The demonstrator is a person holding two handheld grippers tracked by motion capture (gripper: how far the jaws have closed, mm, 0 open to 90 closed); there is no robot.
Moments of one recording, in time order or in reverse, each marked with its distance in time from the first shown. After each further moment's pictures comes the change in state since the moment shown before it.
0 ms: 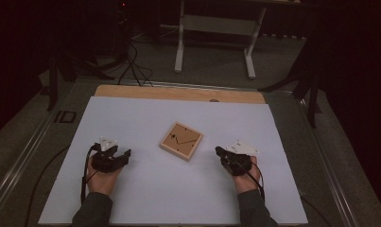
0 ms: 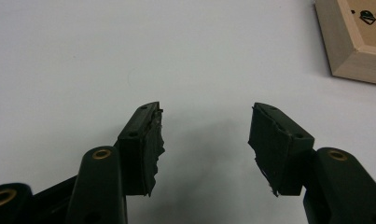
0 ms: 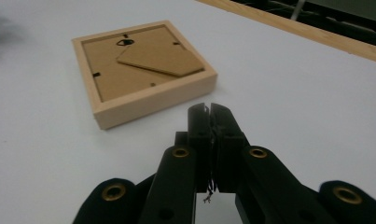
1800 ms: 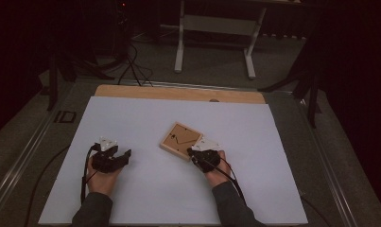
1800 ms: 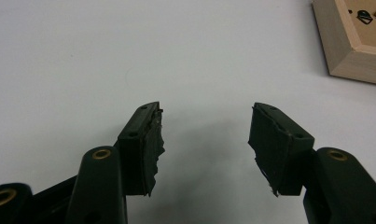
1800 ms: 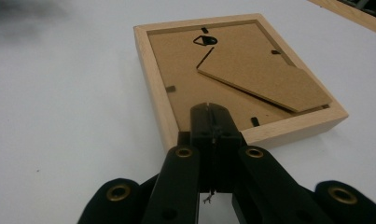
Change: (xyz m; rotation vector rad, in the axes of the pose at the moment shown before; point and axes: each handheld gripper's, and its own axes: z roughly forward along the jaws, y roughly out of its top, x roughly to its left) left arm 0.000 0.000 0.000 0.001 -0.008 -0.003; right arm 0.055 0.018 0.068 0.084 0.114 -0.128
